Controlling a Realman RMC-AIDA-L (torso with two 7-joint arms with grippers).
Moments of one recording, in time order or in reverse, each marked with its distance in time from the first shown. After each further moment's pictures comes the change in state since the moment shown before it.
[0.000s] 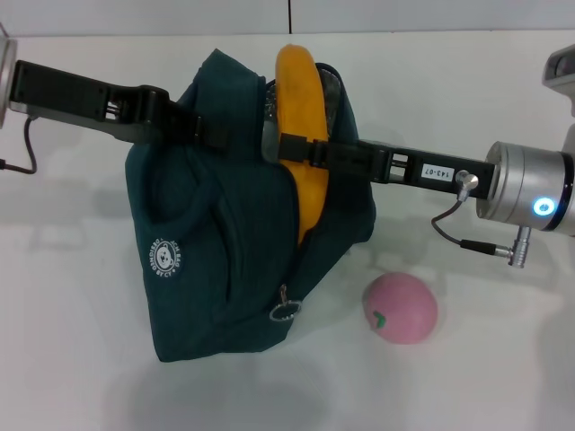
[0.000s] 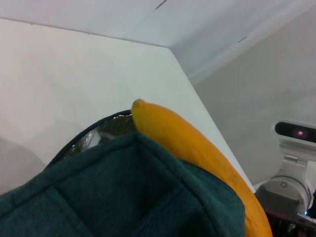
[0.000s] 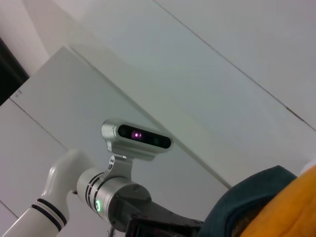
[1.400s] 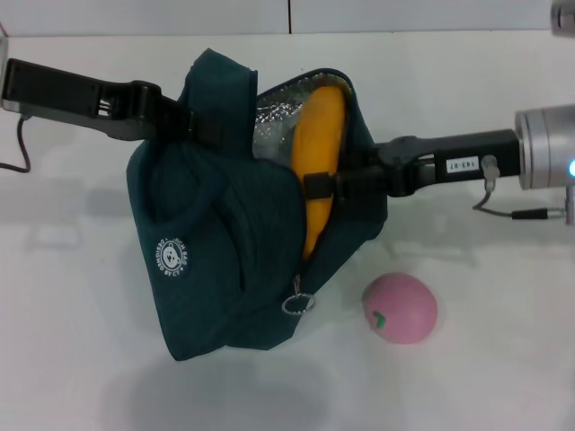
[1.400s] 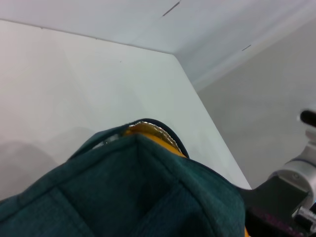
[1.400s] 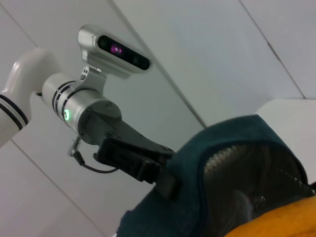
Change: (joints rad) left arm 0.008 0.005 -0.012 0.000 -0.003 -0.005 -0.013; right arm -0.192 -0.012 -0.397 -0.730 -0.036 0.110 0.406
